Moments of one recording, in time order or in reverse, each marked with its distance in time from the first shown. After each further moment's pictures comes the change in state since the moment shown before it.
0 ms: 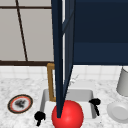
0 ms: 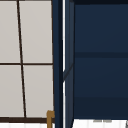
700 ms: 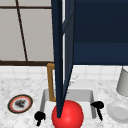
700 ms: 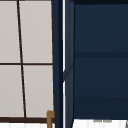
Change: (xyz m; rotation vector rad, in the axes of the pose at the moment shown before) left hand 0.000 0.000 0.000 0.000 0.000 0.000; right hand 0.022 -0.009 0.131 -0.008 0.005 0.004
